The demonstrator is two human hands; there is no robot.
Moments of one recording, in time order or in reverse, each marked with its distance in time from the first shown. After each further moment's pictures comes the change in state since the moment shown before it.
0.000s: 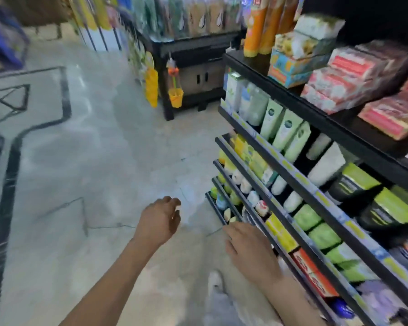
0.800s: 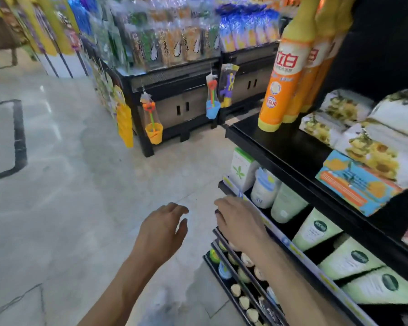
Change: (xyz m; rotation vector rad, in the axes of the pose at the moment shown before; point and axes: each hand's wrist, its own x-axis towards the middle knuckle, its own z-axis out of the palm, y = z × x) left_hand 0.382 -0.061 -0.043 -0.129 0.090 0.210; right_hand 0.436 0.103 -0.005 -0.145 0.106 0.124
